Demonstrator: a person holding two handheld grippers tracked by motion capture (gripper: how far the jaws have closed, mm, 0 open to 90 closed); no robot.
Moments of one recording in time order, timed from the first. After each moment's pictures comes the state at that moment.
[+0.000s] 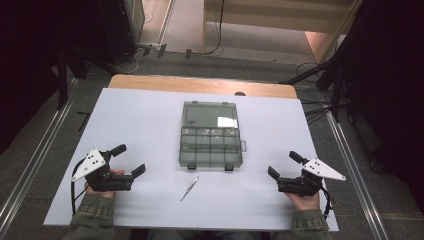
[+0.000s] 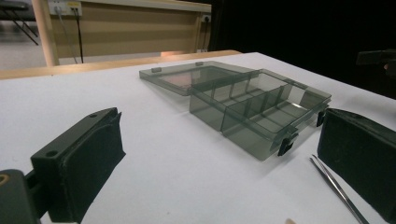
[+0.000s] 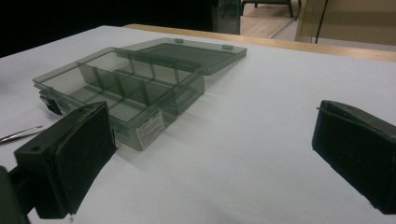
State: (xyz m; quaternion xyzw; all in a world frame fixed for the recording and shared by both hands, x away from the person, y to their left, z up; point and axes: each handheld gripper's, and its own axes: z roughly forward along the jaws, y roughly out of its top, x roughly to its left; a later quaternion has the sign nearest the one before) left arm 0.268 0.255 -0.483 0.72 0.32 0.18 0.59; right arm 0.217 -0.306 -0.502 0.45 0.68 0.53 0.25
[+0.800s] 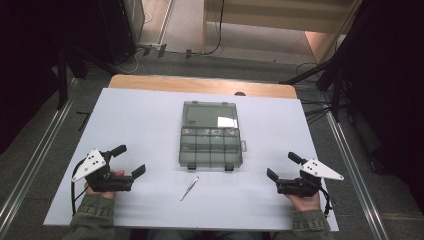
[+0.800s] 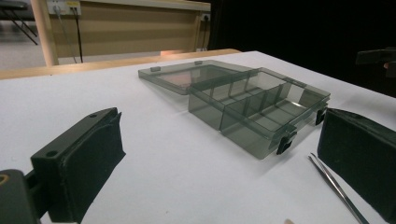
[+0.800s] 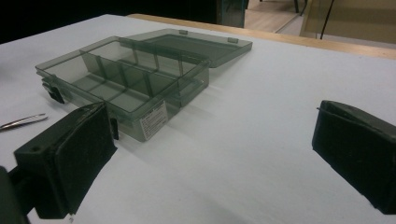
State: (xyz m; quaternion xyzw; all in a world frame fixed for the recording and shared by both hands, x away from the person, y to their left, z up) left arm 0.267 0.254 -0.483 0.72 0.32 0.18 0.59; right arm 0.216 -0.303 -0.502 0.44 0.69 0.52 0.25
